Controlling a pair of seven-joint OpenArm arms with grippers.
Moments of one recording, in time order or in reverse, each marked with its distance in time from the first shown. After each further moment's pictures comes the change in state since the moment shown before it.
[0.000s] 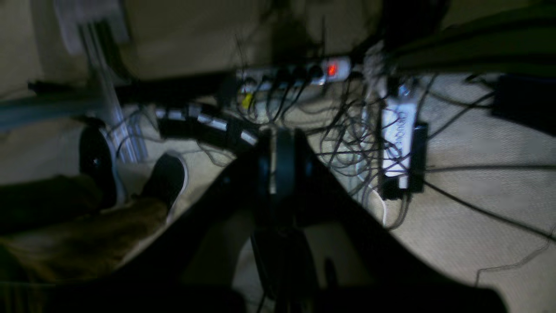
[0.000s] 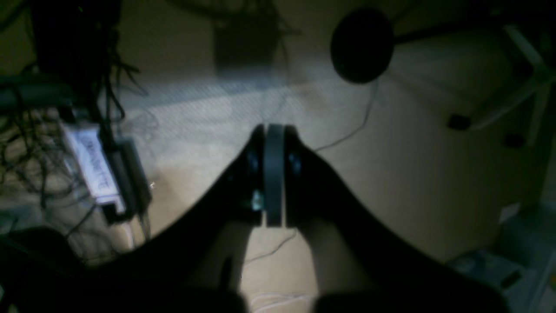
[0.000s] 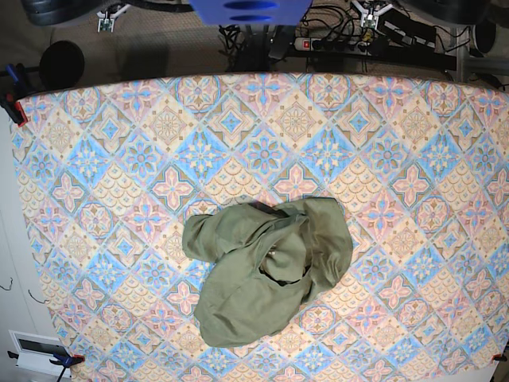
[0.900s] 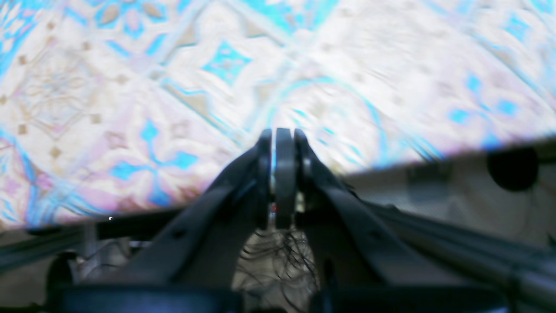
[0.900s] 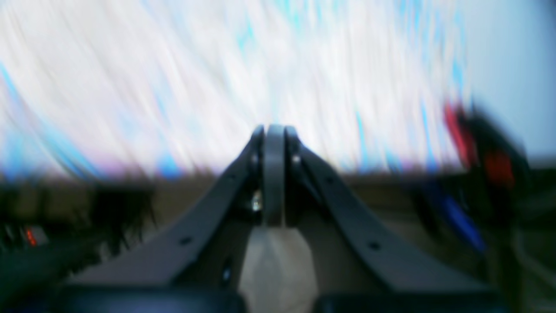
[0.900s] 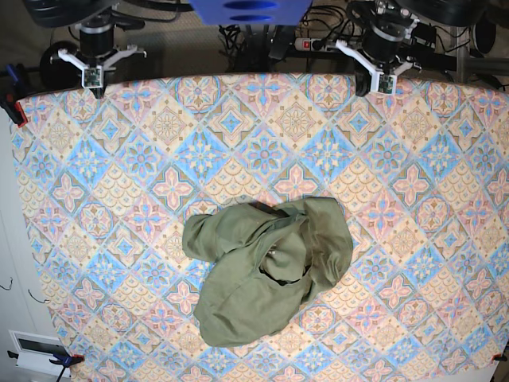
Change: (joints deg) left arm 4.9 -5.2 -0.5 53.4 -13.1 0.5 24.4; right arm -6.5 0.5 -2.9 47.2 0.0 -0.3 -9.0
